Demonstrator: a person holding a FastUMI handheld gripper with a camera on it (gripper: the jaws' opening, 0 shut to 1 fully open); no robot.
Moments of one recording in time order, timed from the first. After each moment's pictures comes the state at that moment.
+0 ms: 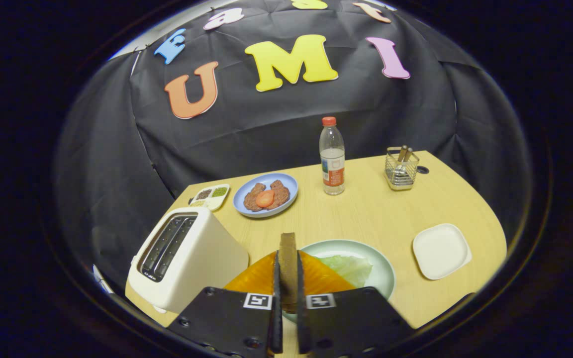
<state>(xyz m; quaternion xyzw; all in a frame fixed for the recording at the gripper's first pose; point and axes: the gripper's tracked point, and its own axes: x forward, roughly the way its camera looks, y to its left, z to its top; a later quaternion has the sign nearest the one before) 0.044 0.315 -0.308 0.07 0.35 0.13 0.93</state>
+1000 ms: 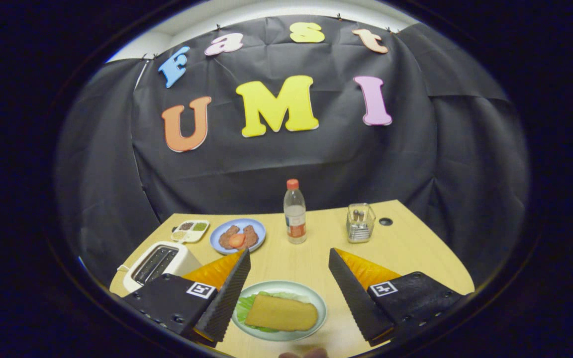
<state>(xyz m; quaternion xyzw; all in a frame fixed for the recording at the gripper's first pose) 0.074 0.214 -0.175 0.04 0.21 0.10 0.97</state>
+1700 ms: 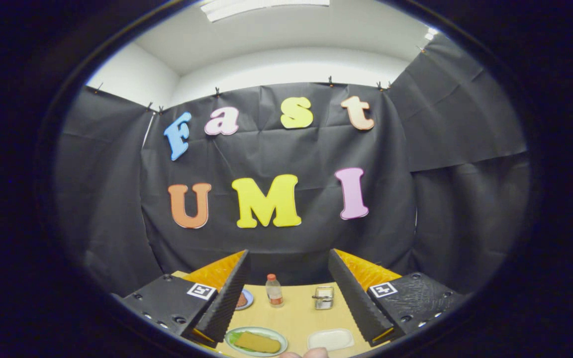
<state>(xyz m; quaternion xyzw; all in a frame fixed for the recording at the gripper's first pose) 0.027 0.106 0.066 0.05 0.02 0.10 0.99</state>
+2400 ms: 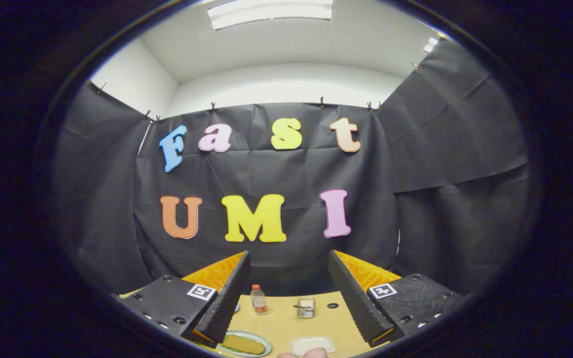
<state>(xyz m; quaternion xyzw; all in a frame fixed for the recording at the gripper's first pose) 0.005 0.078 0.087 0.04 -0.02 0.07 1.00</state>
